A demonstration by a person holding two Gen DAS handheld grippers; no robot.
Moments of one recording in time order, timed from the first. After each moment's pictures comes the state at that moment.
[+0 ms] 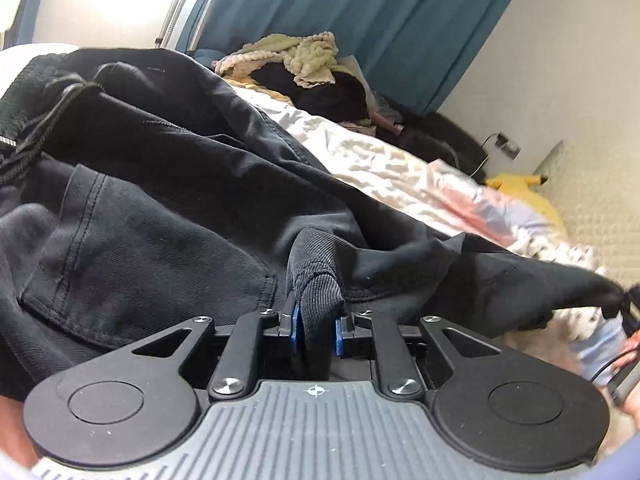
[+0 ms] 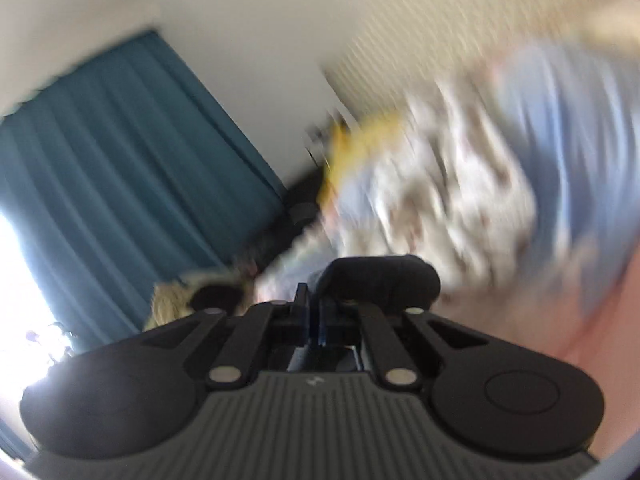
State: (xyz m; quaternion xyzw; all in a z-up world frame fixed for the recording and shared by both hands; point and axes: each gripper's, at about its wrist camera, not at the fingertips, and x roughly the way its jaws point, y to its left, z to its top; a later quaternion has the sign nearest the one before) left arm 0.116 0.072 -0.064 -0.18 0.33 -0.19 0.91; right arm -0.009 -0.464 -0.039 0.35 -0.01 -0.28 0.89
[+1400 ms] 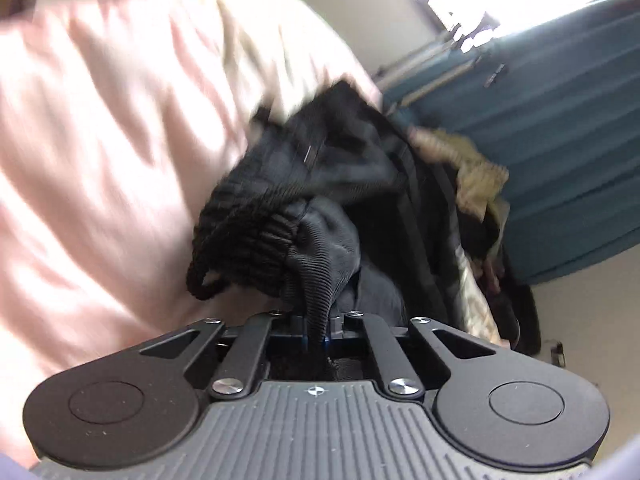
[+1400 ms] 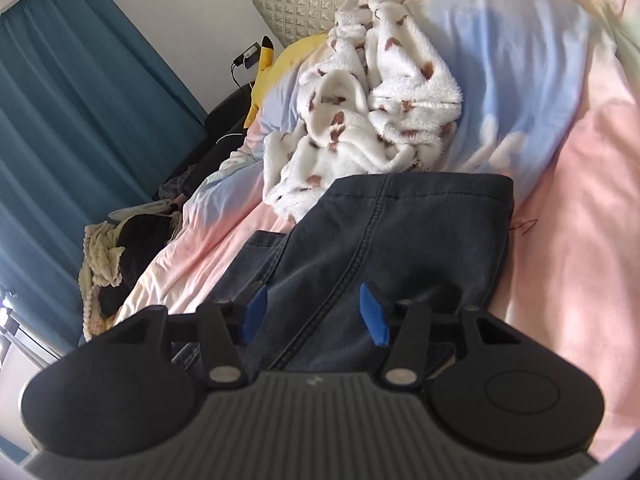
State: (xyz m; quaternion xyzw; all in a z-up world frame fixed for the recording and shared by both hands) left arm 0.089 0.283 -0.035 -0.45 0.31 0.05 0.83; right arm 0.006 -0.439 -0.070 0.40 0.14 -0.32 0.85
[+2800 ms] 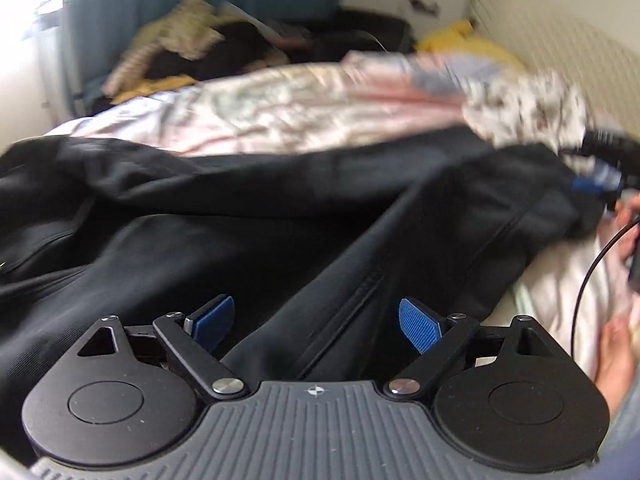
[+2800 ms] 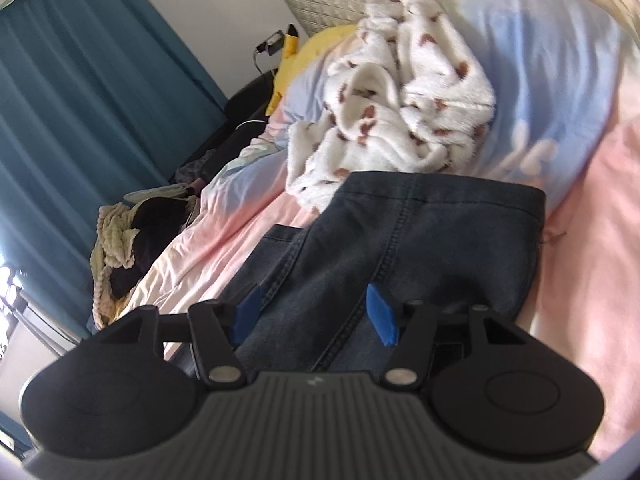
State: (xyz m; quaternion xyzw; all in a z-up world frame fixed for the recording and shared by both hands) left arm 0.159 -0.033 -0.046 0.10 0.38 -0.30 0.87; right arm 0.023 -0.432 -0.063 0.38 0.16 -0.29 0.86
